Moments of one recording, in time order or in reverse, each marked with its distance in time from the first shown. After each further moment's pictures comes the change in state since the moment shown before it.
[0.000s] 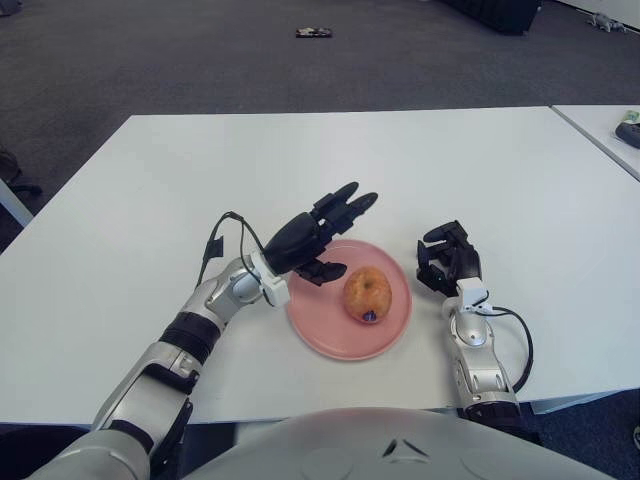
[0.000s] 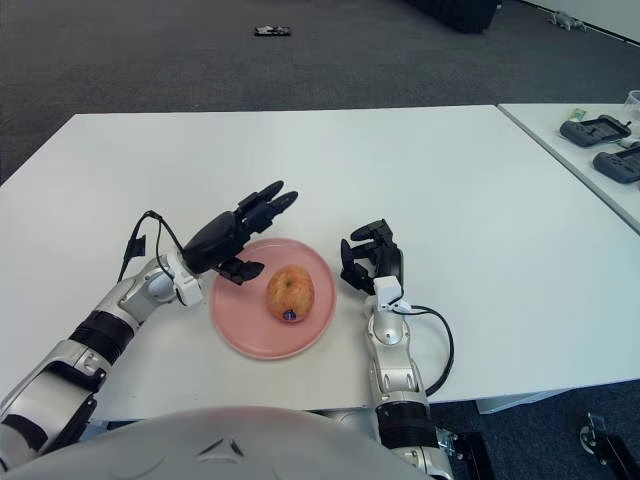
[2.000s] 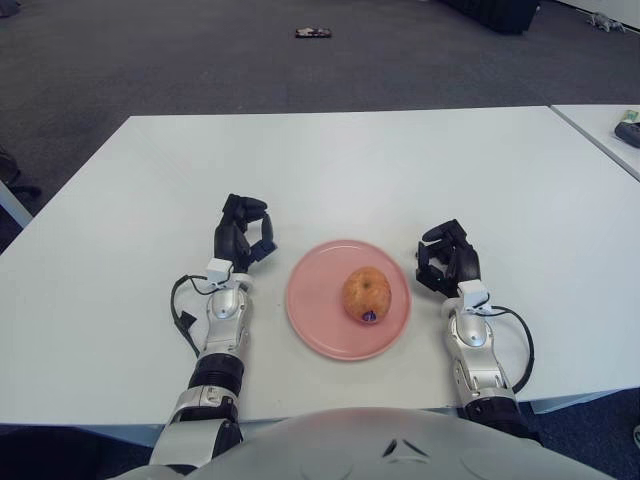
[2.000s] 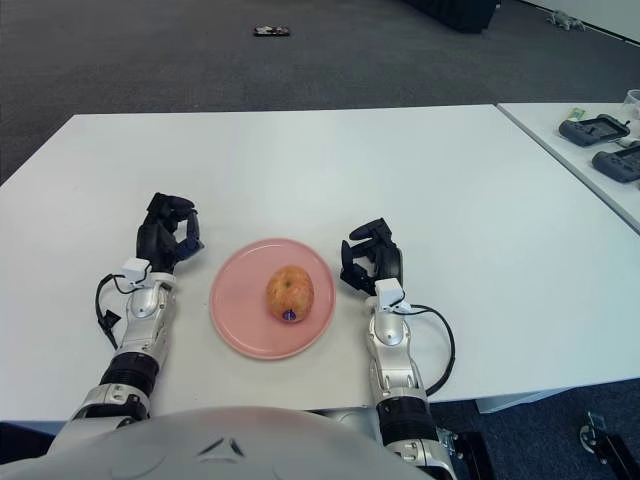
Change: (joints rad) left arm 0.152 -0.320 0.476 0.128 -0.487 0.325 0.014; right arm -0.028 -0.011 -0.005 0.098 0.016 -0.124 0.014
